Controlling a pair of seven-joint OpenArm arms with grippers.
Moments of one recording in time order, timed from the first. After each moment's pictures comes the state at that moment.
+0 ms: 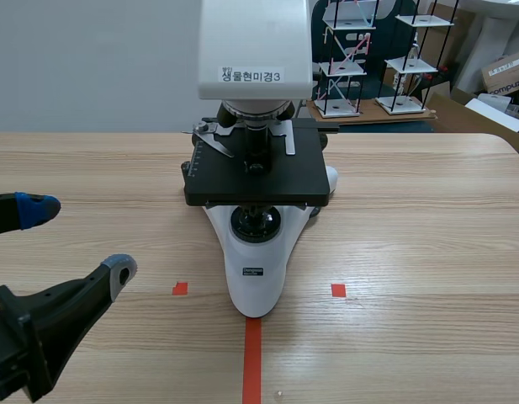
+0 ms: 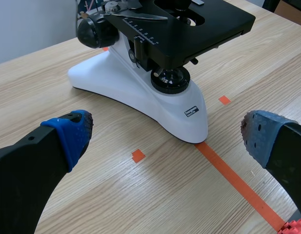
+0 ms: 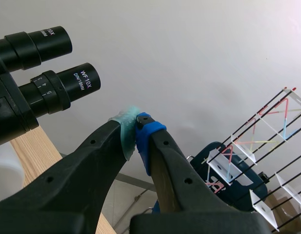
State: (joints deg) left arm 47.7 -32.6 -8.5 119.6 -21.3 -26.3 -7.7; right arm 36.8 38.4 -23.3 83.1 13.2 26.0 9.1
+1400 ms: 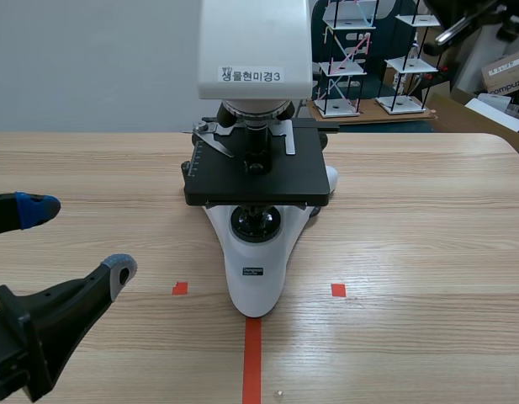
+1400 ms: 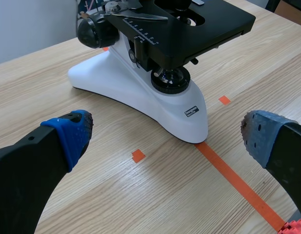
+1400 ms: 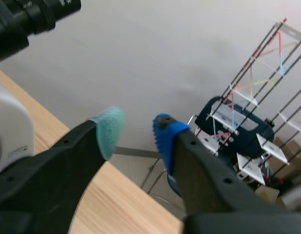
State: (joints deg) left arm 47.7 -32.6 -8.5 119.6 -21.3 -26.3 -7.7; right arm 15.4 38.4 -7.8 87.8 15.4 24.3 9.0
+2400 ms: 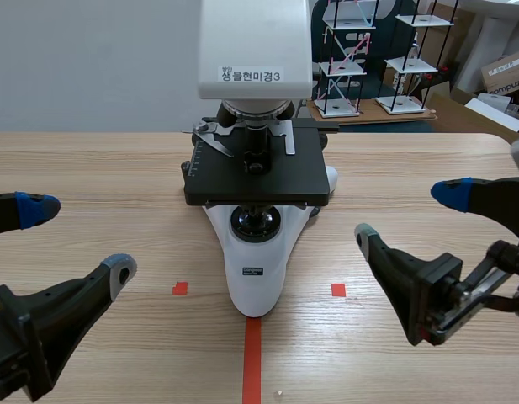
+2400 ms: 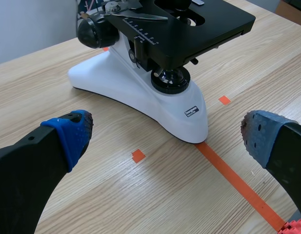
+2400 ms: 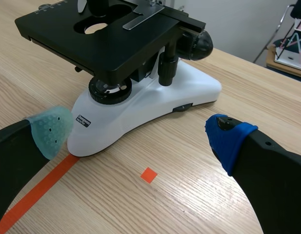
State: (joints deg) left arm 47.7 -32.6 -8.5 119.6 -21.3 -26.3 -7.7; right arm -40.6 35.4 2.2 114.6 19.3 17.6 10.1
